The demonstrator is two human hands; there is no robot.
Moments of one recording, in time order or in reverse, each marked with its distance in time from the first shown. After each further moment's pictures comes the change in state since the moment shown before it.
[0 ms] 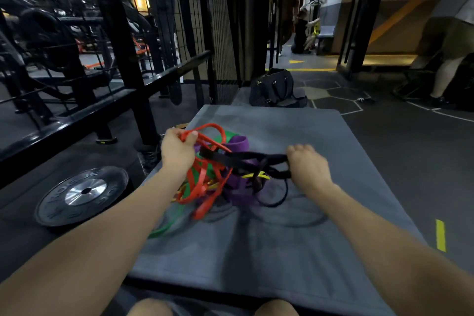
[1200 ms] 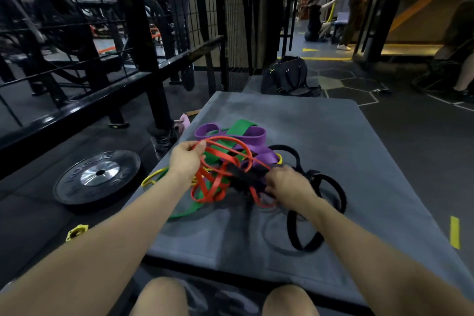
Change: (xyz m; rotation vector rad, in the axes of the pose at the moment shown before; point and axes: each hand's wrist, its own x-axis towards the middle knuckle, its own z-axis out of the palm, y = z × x) left_hand -0.015 -0.049 -0.016 -0.251 -0.182 -0.266; right_hand -0.025 -0.057 0.040 0.140 -0.312 -0.213
